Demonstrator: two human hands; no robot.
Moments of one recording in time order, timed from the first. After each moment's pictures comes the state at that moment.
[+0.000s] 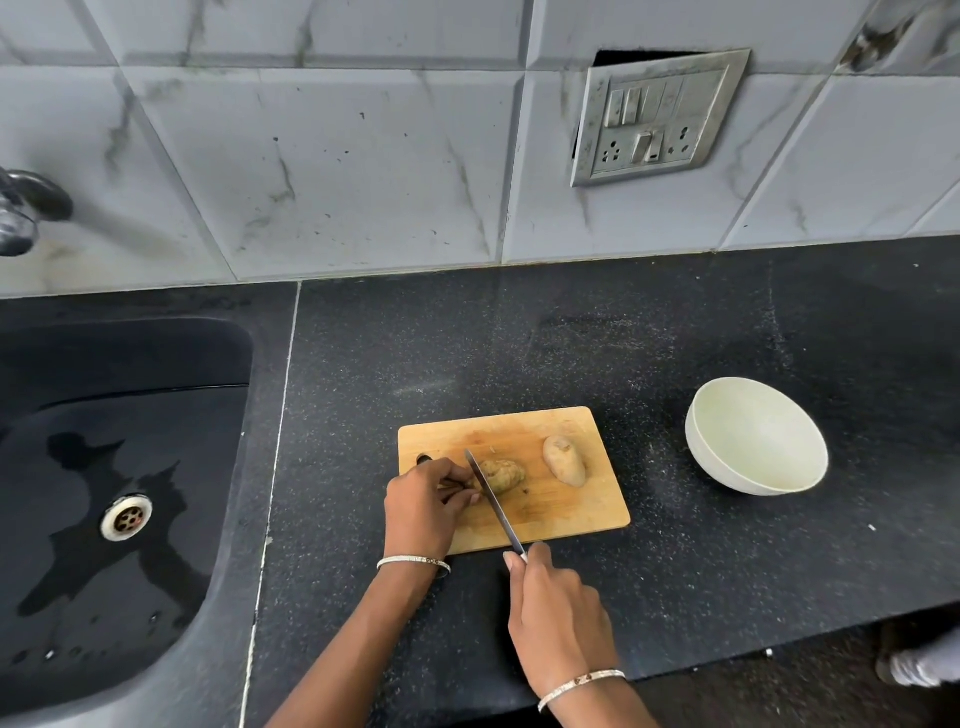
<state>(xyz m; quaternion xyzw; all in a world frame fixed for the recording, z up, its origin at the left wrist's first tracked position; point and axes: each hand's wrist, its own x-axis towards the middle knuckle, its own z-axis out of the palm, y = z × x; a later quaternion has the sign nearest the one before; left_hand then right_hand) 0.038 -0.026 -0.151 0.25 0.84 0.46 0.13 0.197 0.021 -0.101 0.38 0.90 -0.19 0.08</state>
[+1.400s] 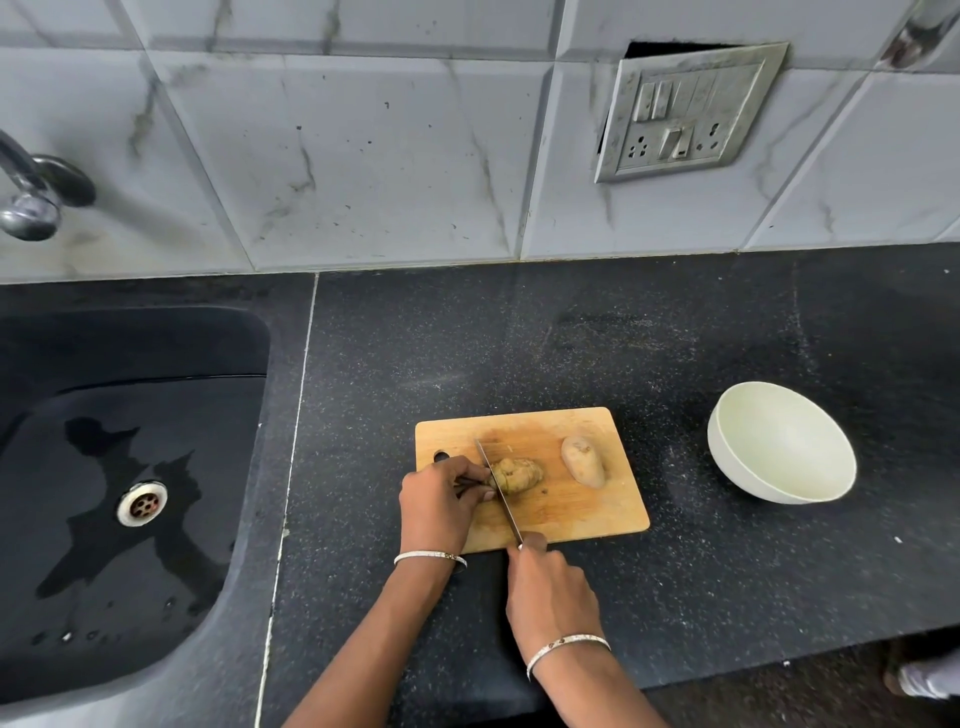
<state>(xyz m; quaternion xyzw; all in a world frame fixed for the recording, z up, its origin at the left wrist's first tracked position) 0.034 -0.026 -0.156 0.23 0.83 0.48 0.14 0.165 0.020 -0.117 0.39 0.90 -0.16 0.11</state>
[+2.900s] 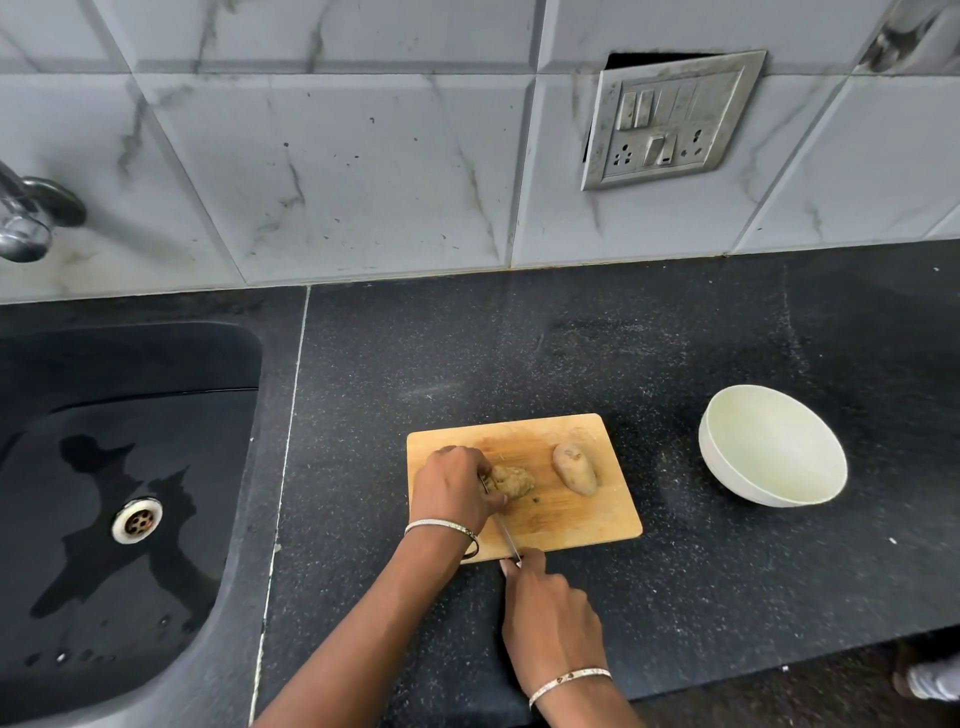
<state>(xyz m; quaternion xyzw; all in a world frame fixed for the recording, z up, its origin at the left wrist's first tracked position) 0.026 0.004 -0.115 0.31 0.91 0.20 0.16 0.179 0.018 -0.113 0.39 0.90 -0.18 0.10</state>
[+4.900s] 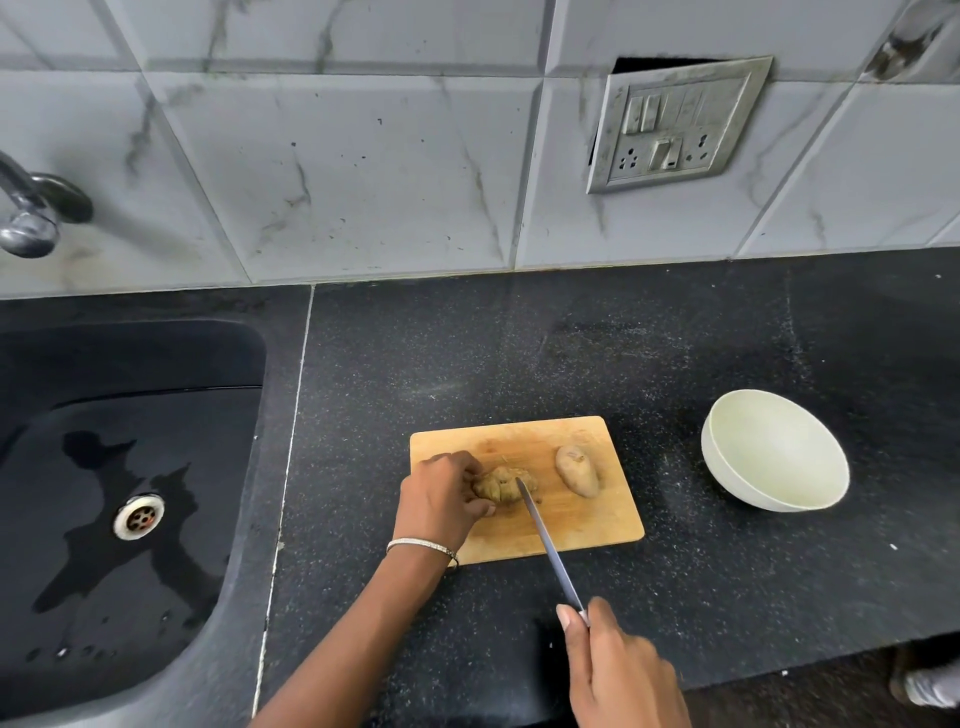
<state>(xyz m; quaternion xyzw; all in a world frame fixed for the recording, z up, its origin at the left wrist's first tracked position) 0.024 -0.018 -0.124 0.31 0.89 0.28 0.16 0.239 0.031 -0.107 0.44 0.88 -0.17 0.07</state>
